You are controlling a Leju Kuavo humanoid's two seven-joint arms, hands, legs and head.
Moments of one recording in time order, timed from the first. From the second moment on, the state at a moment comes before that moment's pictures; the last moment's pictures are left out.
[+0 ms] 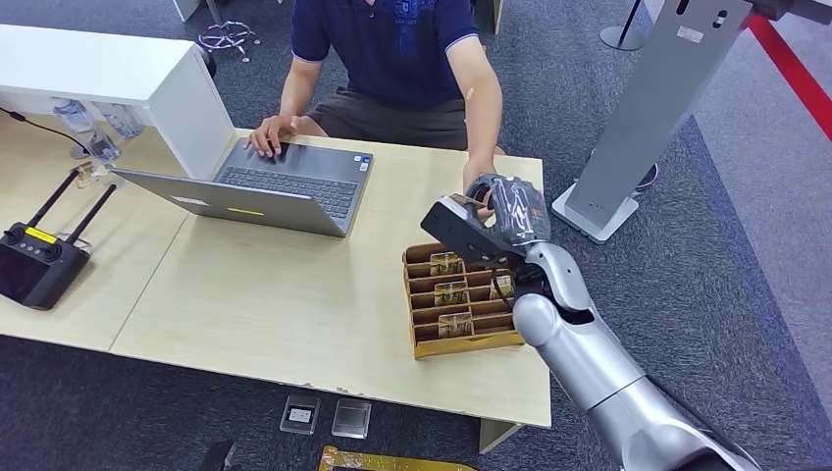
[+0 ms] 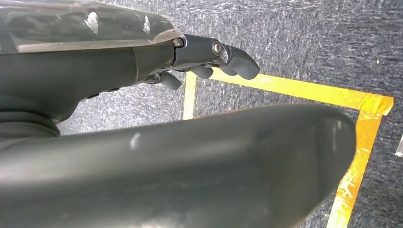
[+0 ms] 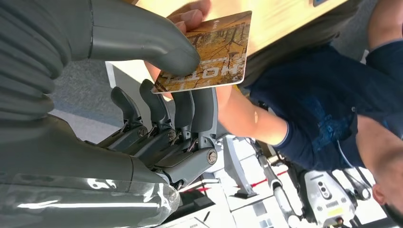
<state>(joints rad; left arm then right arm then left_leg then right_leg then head) -0.11 0.09 -1.07 -0.21 1.51 0.08 0.00 -0.76 0.07 0.76 -1.00 0.66 -0.28 0.13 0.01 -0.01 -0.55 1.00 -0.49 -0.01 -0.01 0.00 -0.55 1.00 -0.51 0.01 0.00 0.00</state>
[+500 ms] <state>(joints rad) -0.10 0.09 -1.07 -0.21 1.54 0.08 -0.01 -0.81 0.16 0.79 -0.79 0.64 -0.30 0.10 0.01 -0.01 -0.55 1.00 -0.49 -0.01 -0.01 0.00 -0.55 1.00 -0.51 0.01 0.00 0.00</state>
